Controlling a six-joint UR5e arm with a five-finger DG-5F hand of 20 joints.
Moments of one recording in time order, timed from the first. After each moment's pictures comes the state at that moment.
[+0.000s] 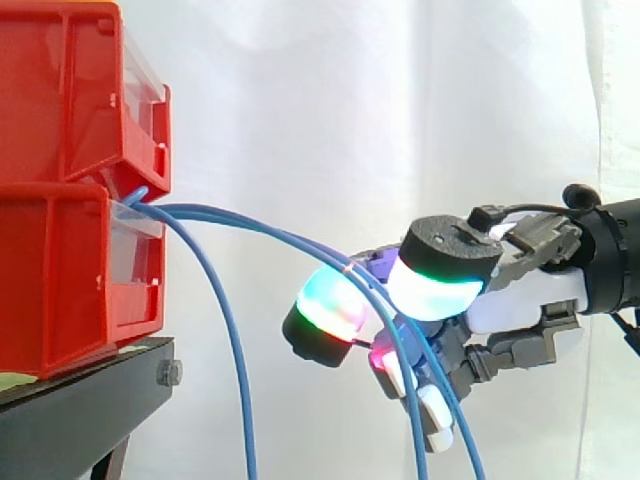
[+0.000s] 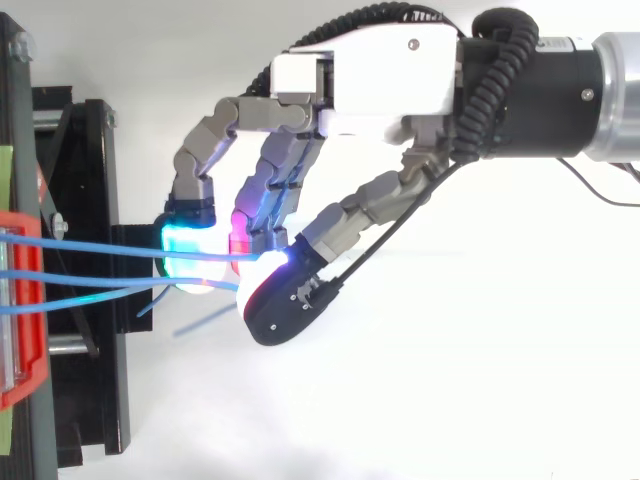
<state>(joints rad) 0.04 -2.33 -1.04 -3.08 -1.53 -0.19</state>
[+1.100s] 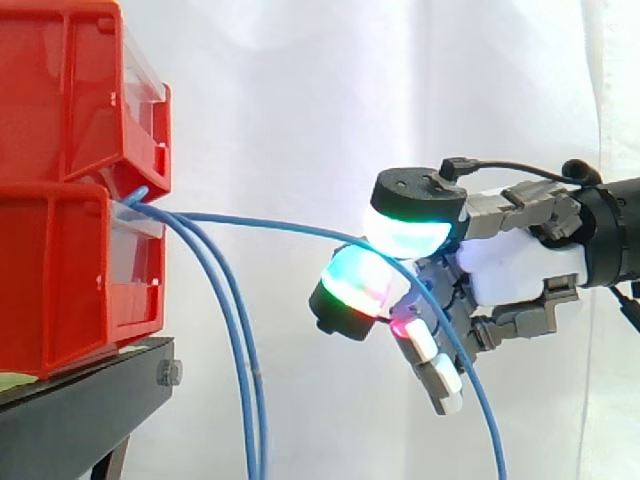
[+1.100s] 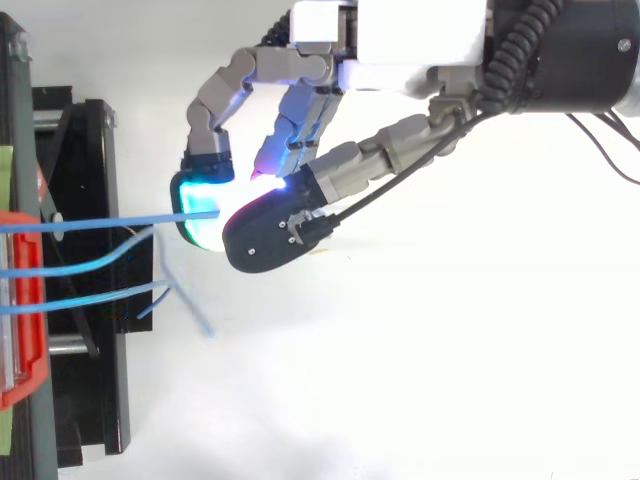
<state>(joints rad) 0.01 -2.30 -1.04 -3.11 -1.56 -0.24</state>
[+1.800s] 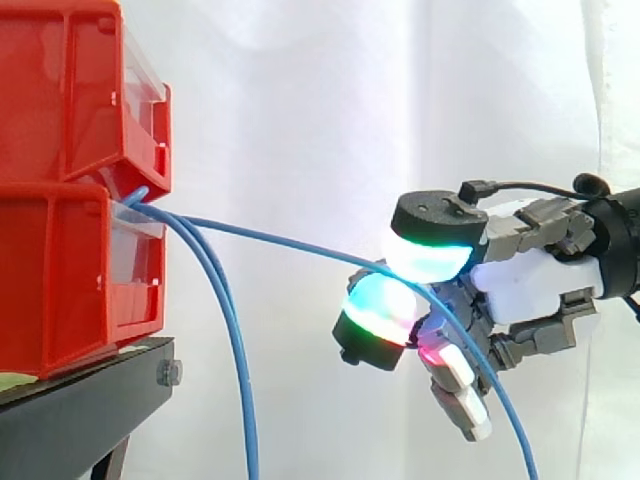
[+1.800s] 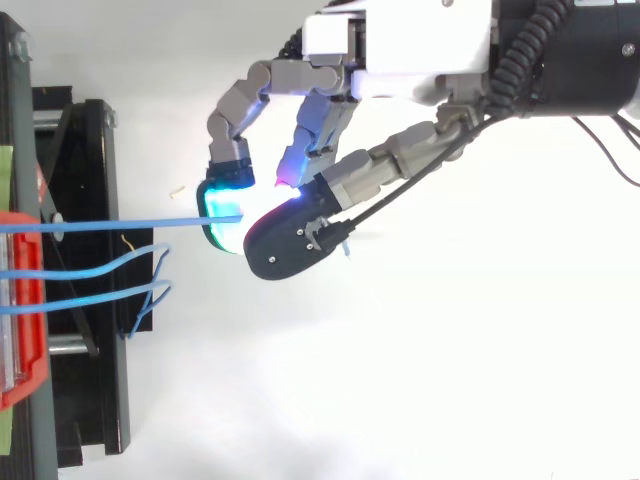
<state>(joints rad) 0.01 -2.30 -1.04 -3.17 -1.57 -0.24</state>
